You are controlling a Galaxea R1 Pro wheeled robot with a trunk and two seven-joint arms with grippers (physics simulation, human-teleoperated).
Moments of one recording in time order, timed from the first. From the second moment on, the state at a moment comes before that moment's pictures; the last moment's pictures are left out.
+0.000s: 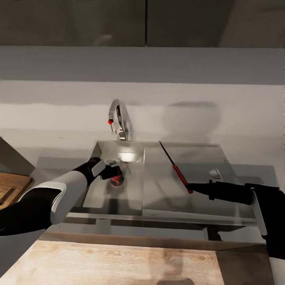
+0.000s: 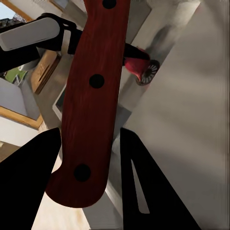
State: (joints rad) left arm -1.33 -0.06 -0.08 -0.05 0.41 0.60 -0.01; right arm -0.54 -0.26 -0.22 -1.55 -0.04 1.03 1.36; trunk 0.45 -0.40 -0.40
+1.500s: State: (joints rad) left arm -0.74 0.36 0.07 -1.53 0.47 0.80 -1.22; right arm -0.54 -0.26 -0.20 -1.57 -0.02 0.82 1.29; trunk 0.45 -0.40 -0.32
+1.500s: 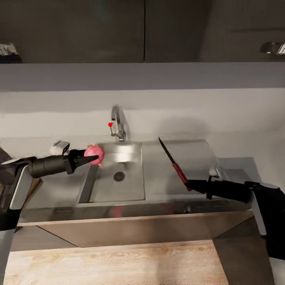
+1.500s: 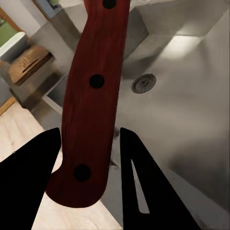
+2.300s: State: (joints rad) left arm -0.68 0.33 0.07 -1.52 0.46 0.82 -1.18; right arm -0.54 -0.26 -0.20 -1.57 -0.02 0.78 1.10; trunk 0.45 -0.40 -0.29
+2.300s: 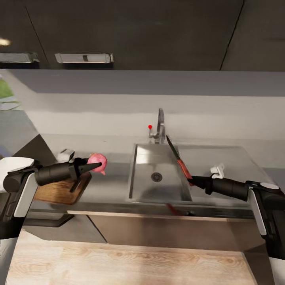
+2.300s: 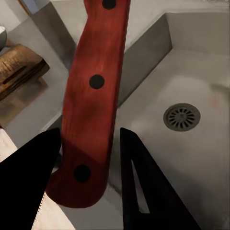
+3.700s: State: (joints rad) left arm -0.68 0.33 0.07 -1.51 0.41 0.83 -1.14; right arm -0.54 -0.26 -0.24 -1.57 -0.02 0.79 1.10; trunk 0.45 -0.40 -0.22
